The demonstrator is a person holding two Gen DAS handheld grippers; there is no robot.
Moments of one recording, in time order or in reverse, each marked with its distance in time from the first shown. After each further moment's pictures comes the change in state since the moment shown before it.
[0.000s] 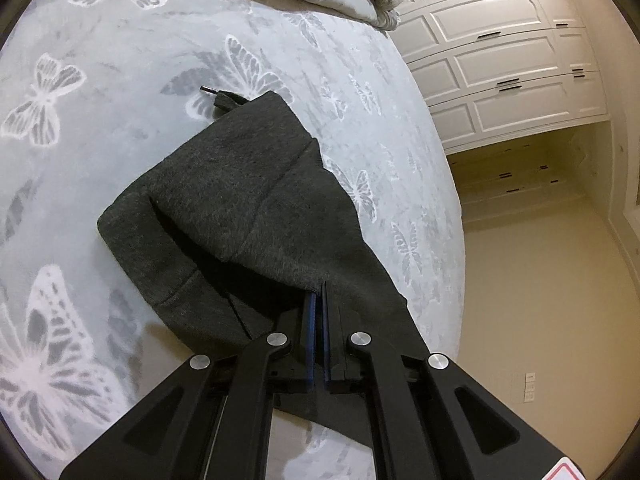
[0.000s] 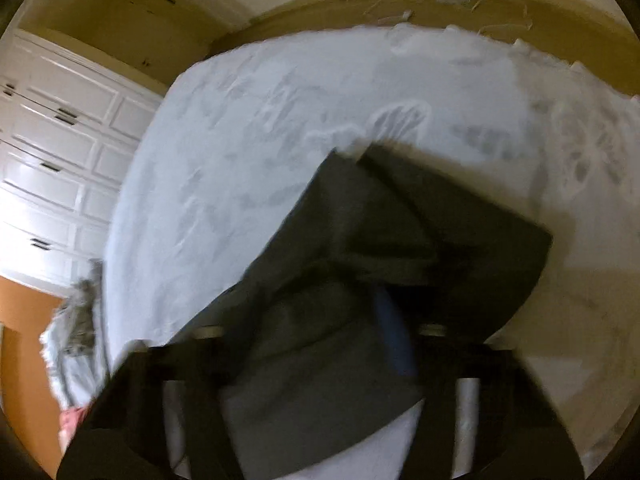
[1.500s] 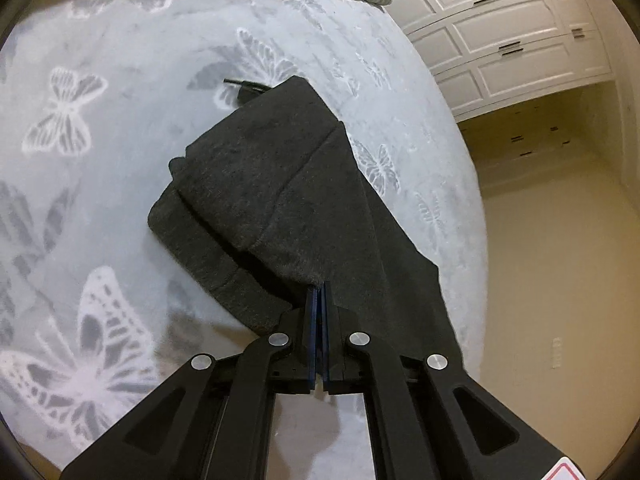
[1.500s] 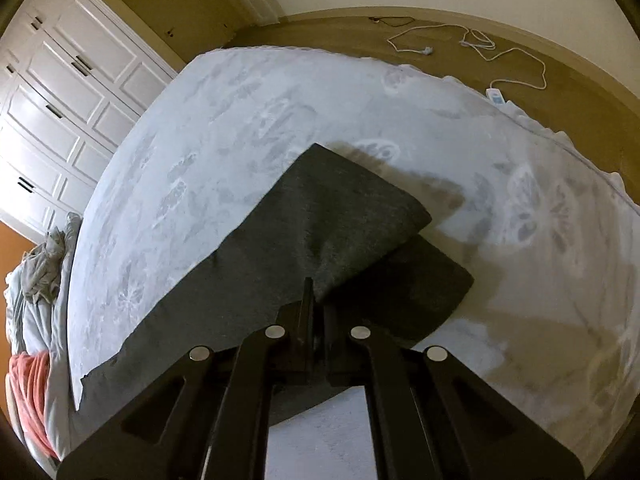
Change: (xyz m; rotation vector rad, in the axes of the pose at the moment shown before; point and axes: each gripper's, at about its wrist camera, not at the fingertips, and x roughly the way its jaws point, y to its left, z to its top) left arm -0.010 0.012 -0.006 0.104 0.078 0.080; right arm -0.024 -0.005 -0.008 -0.212 -0.019 -0.055
